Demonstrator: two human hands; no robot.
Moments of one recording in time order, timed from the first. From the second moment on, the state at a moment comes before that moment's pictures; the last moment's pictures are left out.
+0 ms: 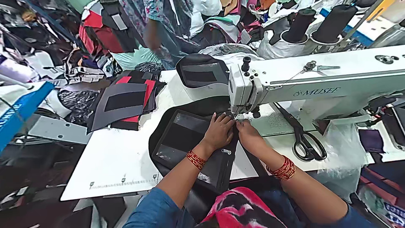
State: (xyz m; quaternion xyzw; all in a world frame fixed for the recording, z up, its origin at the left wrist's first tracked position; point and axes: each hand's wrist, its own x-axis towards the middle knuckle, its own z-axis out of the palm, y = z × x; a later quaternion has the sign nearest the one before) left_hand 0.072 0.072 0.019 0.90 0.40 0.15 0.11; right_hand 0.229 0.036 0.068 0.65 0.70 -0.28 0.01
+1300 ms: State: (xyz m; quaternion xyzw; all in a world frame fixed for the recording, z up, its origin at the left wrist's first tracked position) left_hand 0.075 0.059 0.010 0.89 0.36 0.26 0.12; right_hand 0.241 0.014 0.054 0.63 0.68 -0.34 -0.16
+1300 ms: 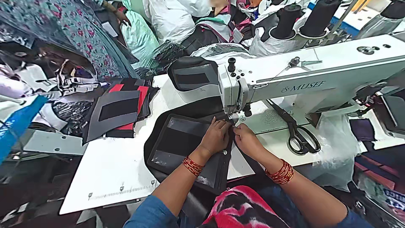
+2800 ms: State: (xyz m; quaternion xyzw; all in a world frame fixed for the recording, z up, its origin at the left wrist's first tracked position) left_hand 0.110 0.040 0.057 0.79 0.56 0.00 0.24; right_hand 0.235 0.035 0.058 0.69 0.64 -0.31 -0.14
